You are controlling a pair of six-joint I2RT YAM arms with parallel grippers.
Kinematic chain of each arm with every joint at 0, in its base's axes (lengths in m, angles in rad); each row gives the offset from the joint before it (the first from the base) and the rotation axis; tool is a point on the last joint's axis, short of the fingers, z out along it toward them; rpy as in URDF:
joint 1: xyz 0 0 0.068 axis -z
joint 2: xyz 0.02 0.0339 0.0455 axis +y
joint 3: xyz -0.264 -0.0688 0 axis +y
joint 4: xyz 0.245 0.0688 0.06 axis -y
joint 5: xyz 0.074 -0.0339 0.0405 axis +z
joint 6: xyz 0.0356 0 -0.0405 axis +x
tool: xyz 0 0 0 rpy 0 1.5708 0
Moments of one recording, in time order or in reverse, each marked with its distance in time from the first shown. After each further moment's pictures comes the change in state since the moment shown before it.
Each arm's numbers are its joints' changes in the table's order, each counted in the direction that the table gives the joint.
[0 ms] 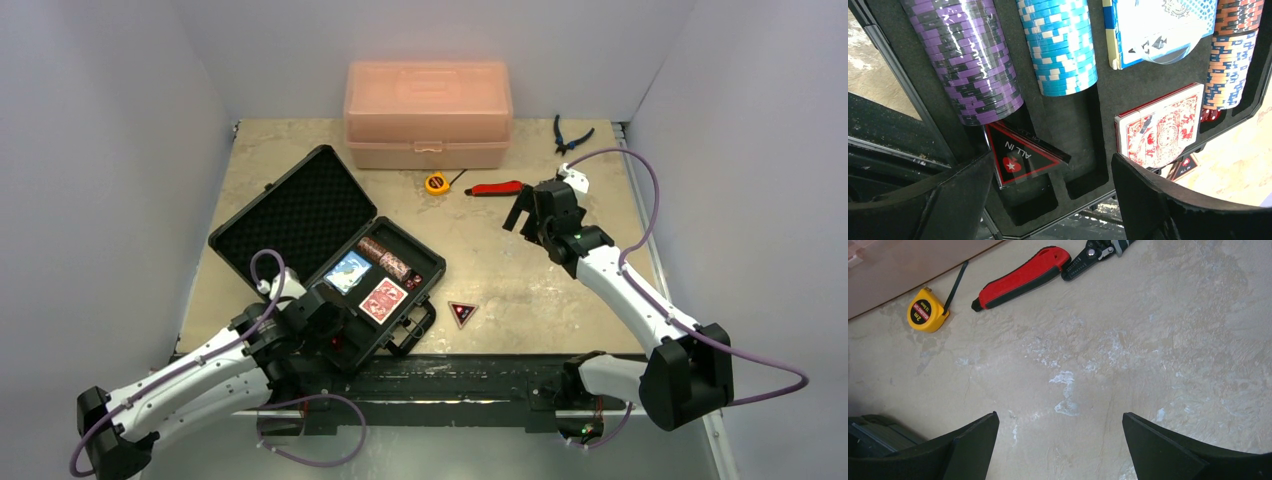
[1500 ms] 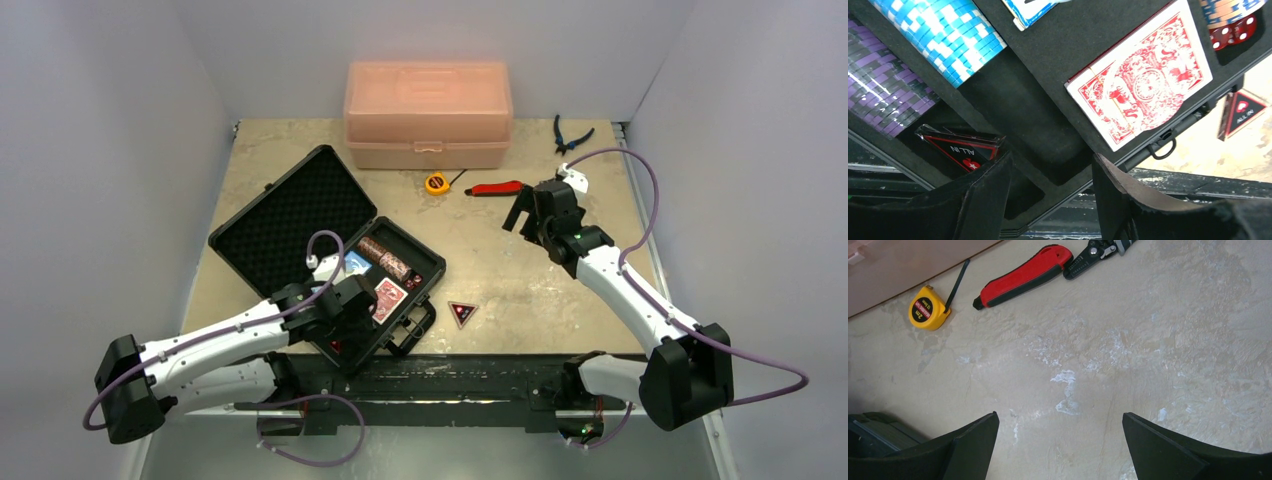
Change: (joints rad) left arm 0.113 0.283 -0.144 0.090 -0.026 0.305; right arm 0.000 0.000 0.000 0.000 0.005 -0.003
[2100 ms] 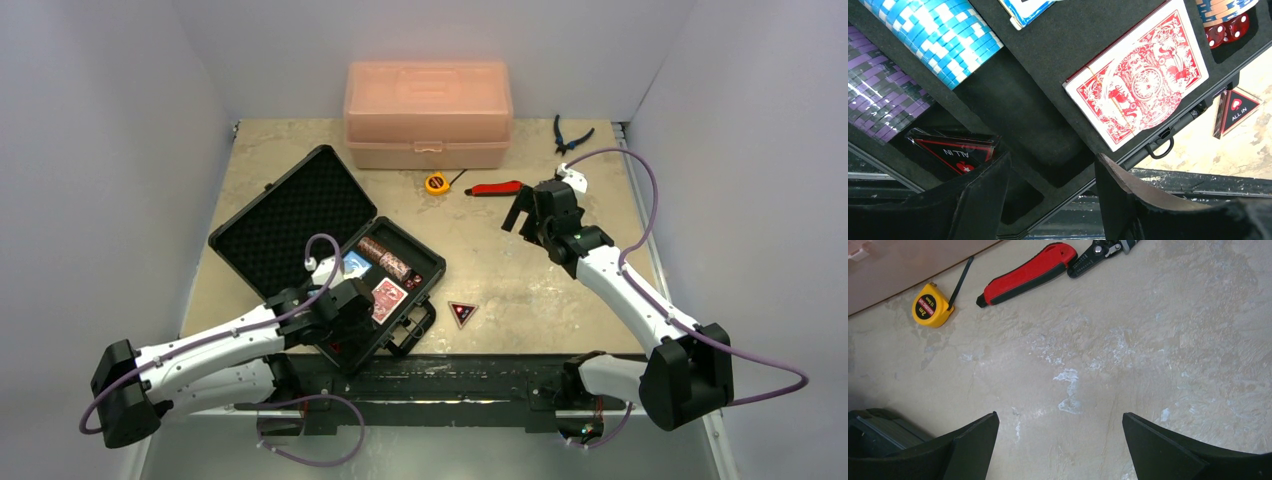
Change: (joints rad) left arm 0.001 -0.019 0.040 0.037 -0.001 0.008; right arm 0.000 0.000 0.002 0.005 0.018 -0.005
